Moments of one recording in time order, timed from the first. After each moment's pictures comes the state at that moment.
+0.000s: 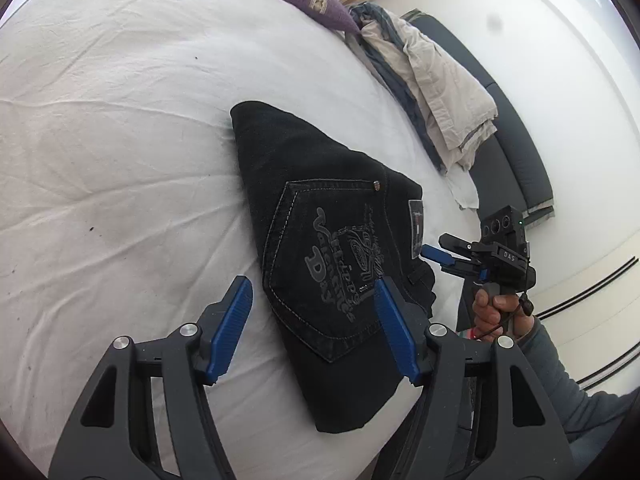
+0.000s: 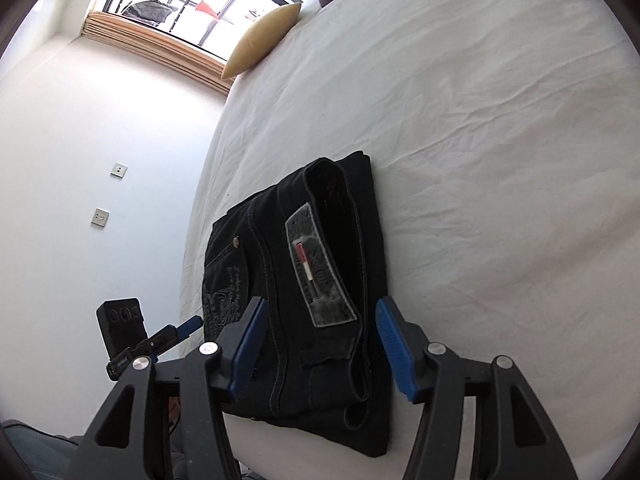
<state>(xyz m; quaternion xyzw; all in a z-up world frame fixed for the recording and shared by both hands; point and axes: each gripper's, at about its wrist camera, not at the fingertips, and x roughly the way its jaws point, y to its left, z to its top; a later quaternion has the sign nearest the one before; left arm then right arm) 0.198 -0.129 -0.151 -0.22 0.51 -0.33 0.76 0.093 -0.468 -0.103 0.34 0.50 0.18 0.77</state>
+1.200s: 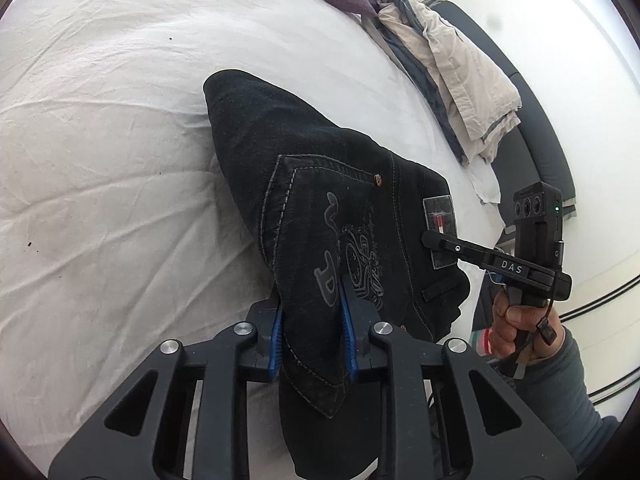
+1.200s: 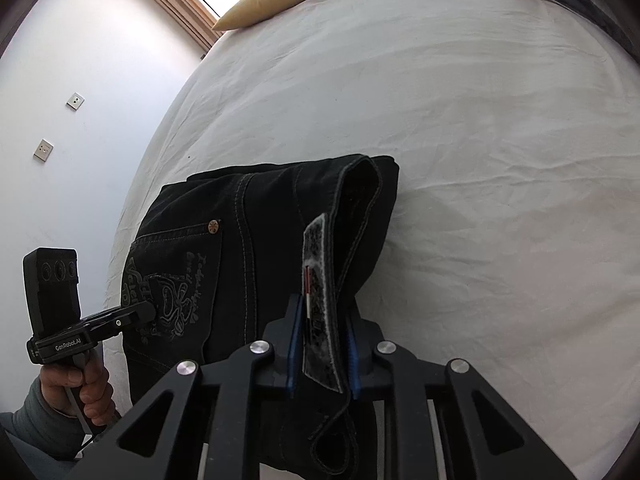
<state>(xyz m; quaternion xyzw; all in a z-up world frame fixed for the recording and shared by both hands) 0.206 -0.172 -0.146 -0.21 0.53 -0.30 0.76 0.112 -0.415 -0.082 0.17 0.54 0.13 0.81</state>
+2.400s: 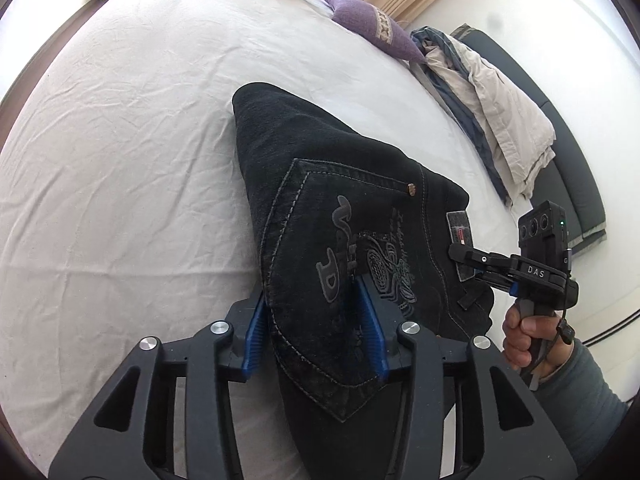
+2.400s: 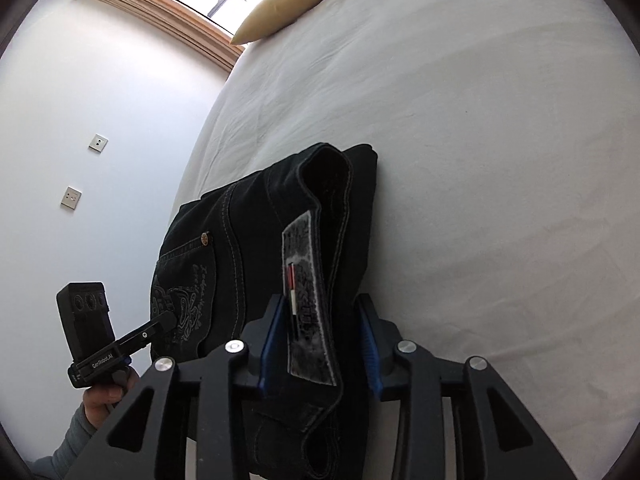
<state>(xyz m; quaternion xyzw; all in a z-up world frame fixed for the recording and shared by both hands) 0.312 -0.021 -0.158 -0.19 0.50 -0.24 0.81 0.209 -0.346 -0.125 0.29 0.51 0.19 0.79</state>
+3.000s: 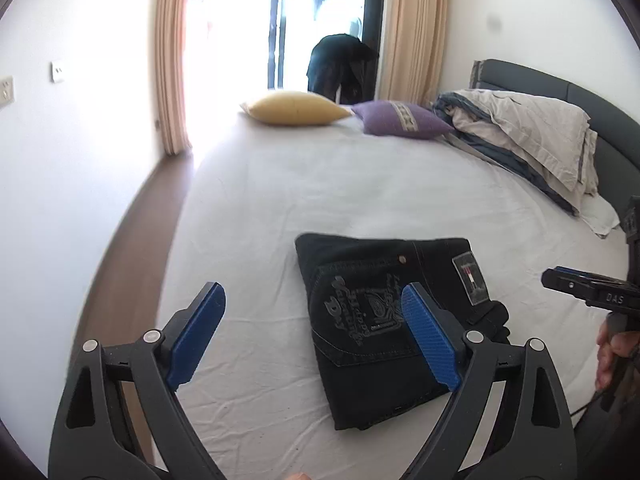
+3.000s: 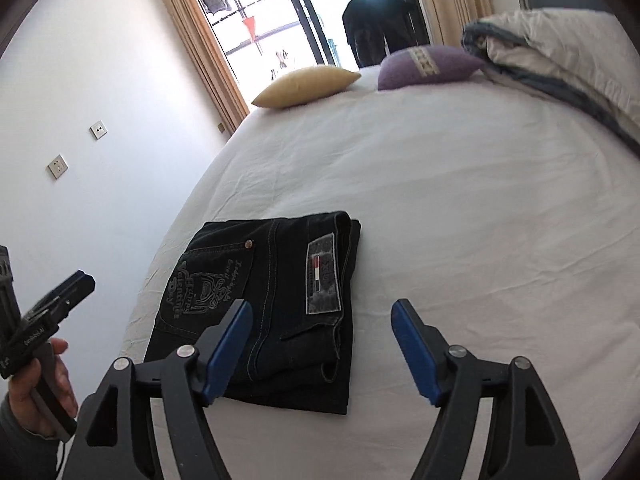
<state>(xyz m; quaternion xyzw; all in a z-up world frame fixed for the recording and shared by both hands) 0.170 -0.049 -0.011 0.00 0.29 -0.06 0.95 0.087 -0.325 -0.004 0.12 0.37 0.09 0.92</state>
